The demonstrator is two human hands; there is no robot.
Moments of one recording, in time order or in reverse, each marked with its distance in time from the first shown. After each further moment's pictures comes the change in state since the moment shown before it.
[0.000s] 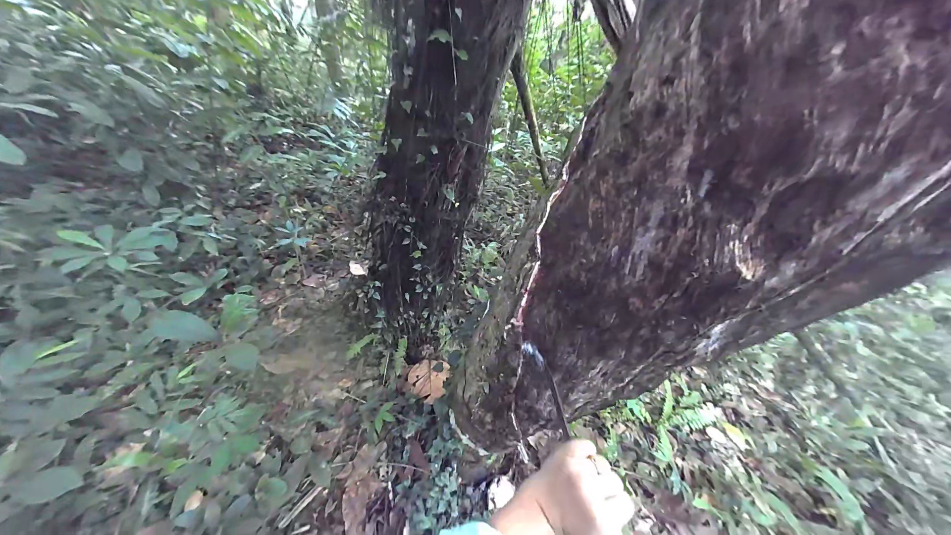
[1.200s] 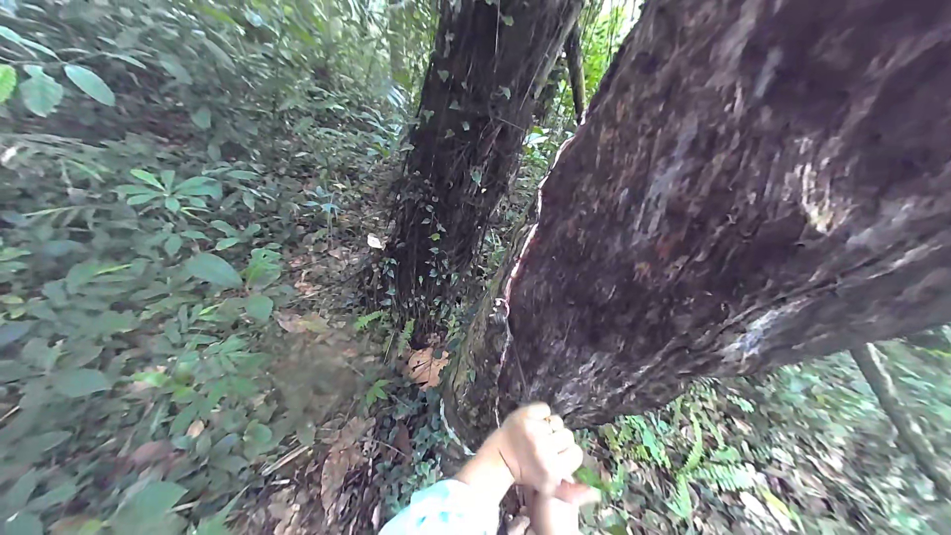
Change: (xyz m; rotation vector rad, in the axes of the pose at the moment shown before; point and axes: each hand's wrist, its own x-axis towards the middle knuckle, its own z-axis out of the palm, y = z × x) left_hand -0.036 -0.049 0.054 0.349 0.030 0.007; right_hand 0.070 0.081 0.073 0.000 0.036 -0.091
